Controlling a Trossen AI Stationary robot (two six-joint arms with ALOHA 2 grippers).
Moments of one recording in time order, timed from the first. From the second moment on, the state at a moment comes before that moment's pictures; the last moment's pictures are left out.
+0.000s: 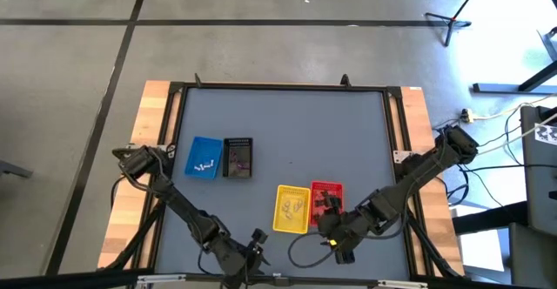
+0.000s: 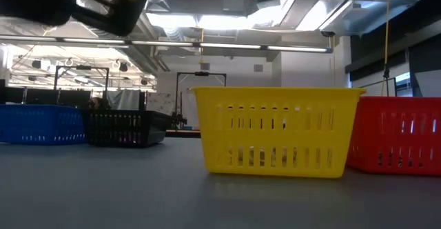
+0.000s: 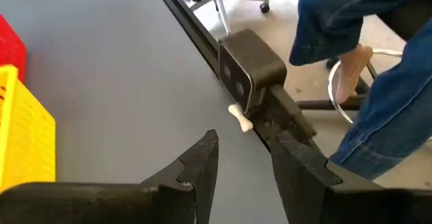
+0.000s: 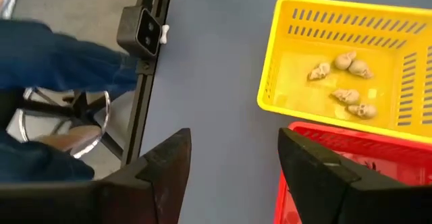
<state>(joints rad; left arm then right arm) -0.74 1.99 1.15 0.19 -0.25 -0.10 0.68 1.62 1.28 -0.62 0.13 0.54</state>
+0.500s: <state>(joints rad) -0.74 2.10 1.15 0.34 -0.25 -0.09 0.67 1.62 1.28 -0.58 0.13 0.55</state>
